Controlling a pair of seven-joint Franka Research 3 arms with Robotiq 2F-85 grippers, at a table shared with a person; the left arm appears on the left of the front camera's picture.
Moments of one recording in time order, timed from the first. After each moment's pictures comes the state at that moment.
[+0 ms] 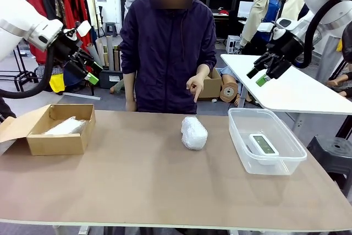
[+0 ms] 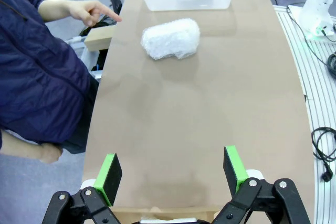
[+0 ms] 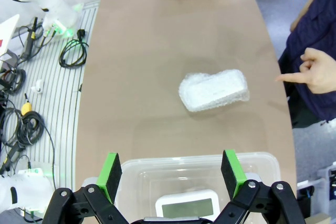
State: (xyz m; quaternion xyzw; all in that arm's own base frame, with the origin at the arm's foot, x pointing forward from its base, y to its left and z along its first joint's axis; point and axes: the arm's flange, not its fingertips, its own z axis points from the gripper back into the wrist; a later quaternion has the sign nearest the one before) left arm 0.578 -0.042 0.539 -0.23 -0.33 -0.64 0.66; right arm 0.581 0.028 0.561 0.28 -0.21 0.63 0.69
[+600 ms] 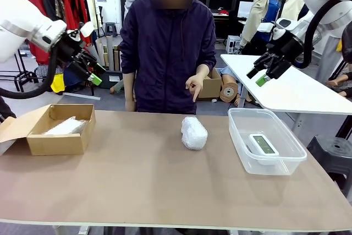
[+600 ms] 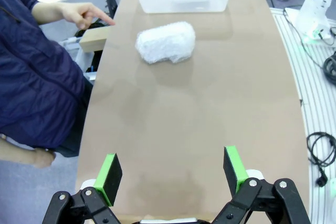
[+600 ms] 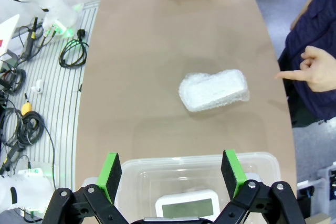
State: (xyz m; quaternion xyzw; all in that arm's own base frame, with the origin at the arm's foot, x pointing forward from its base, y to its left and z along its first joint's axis) left arm 0.577 -0.061 0.536 -0.25 -0.31 -0.63 0.66; right arm 0.581 0.028 0.561 0.28 -0.21 0.63 0.69
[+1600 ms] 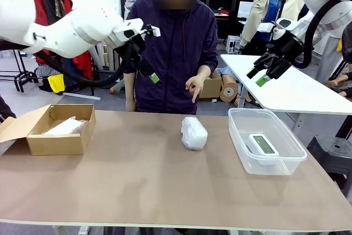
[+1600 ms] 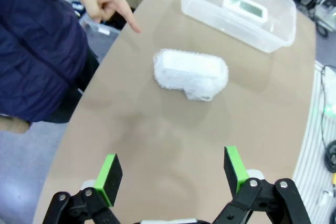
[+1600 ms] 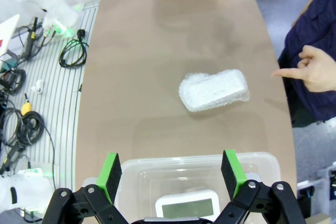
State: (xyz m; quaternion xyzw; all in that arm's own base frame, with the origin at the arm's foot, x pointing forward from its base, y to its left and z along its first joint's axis) left arm 0.608 -0.250 0.545 -0.20 -0.24 -0.49 0.82; right arm 0.581 0.028 0.561 0.28 -0.21 0.63 0.69
